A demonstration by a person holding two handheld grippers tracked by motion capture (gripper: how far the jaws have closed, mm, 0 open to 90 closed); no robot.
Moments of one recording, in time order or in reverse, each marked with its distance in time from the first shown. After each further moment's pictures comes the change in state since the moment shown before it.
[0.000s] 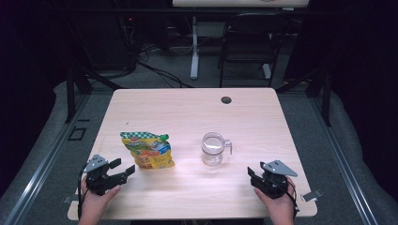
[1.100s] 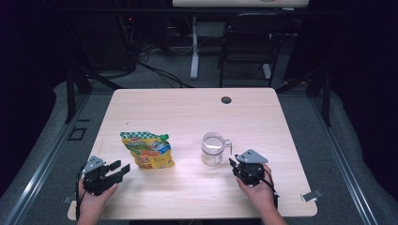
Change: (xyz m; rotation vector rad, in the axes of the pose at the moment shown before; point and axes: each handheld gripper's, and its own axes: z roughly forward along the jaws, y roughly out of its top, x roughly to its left) left arm 0.004 -0.005 -0.004 0.031 0.044 -0.034; right arm 0.041 0.034 0.043 0.025 0.083 -0.171
